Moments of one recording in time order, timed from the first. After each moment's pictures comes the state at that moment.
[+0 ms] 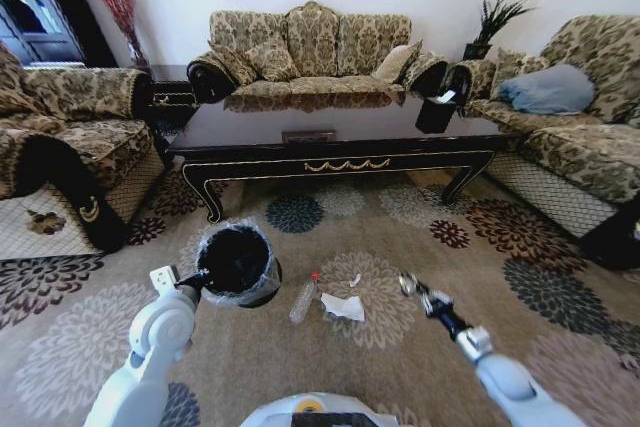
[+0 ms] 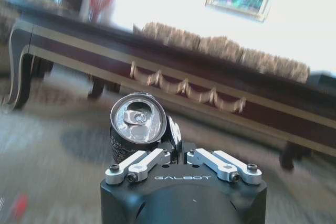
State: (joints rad) left arm 1.33 -1.16 -0.55 -2.22 -0.99 0.74 -0.78; right arm -1.43 0.81 0.49 1.63 0.41 0.42 -0.11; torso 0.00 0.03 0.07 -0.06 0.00
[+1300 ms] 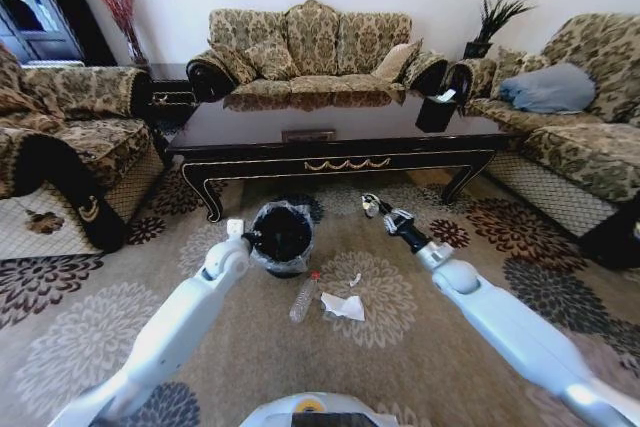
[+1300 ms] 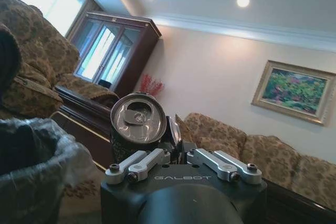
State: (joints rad) left arm 0.67 -1.11 -0.01 -1.68 -0.88 0.67 -0.61; right arm -0.66 0.79 -0.09 1.40 0.46 0.58 -0.14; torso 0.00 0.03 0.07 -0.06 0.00
